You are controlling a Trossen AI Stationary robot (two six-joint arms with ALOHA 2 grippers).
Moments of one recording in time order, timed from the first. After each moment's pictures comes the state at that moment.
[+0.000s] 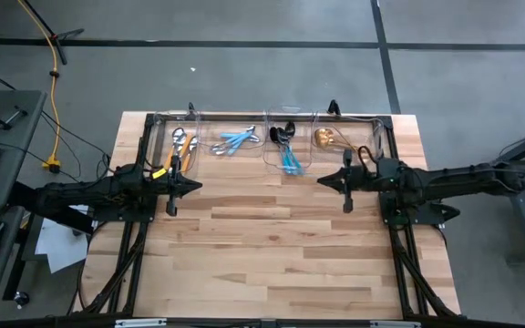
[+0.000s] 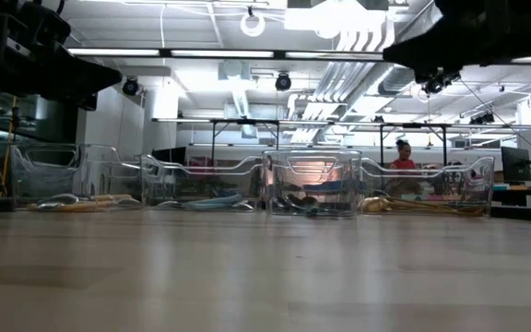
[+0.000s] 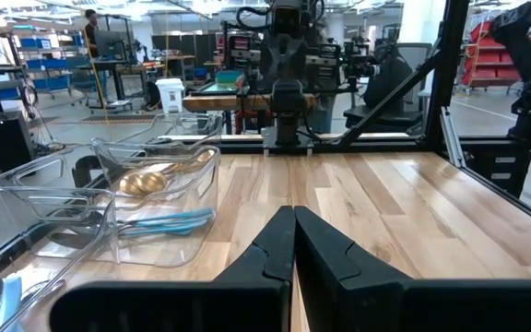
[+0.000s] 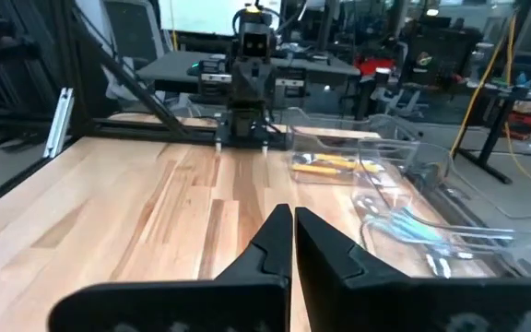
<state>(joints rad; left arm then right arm) 0.09 0.03 0.01 0.02 0.04 0.03 -0.04 0.69 0.30 0.32 0.02 -0.11</state>
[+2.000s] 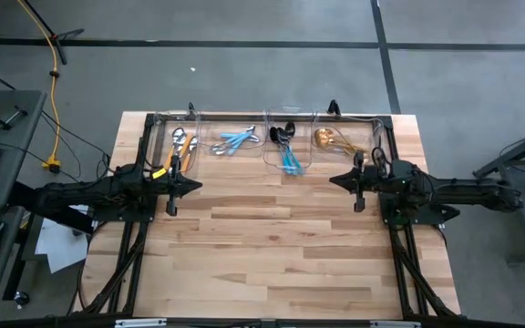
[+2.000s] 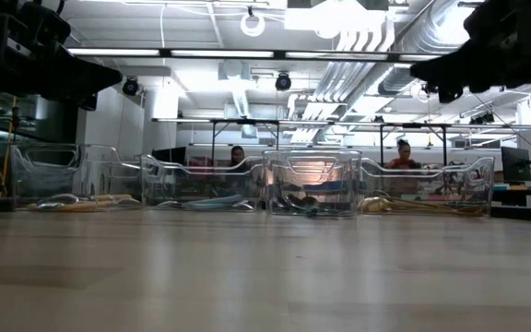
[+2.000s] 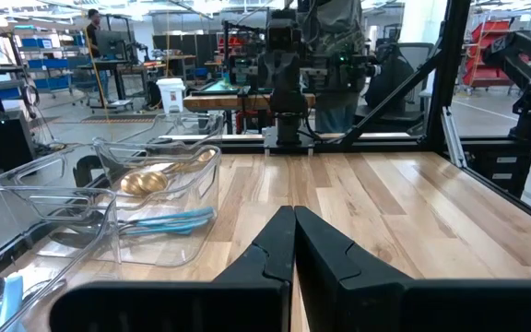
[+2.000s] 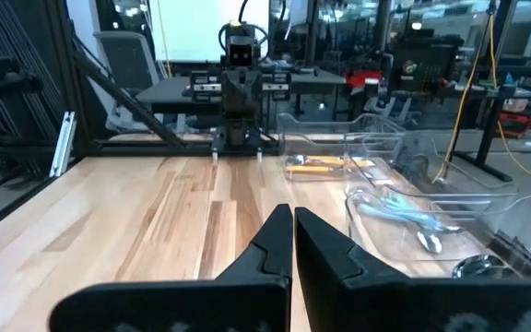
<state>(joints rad) 0.09 0.03 0.01 0.02 0.04 0.03 -0.13 0.36 0.12 0.22 -0.06 -0.04</state>
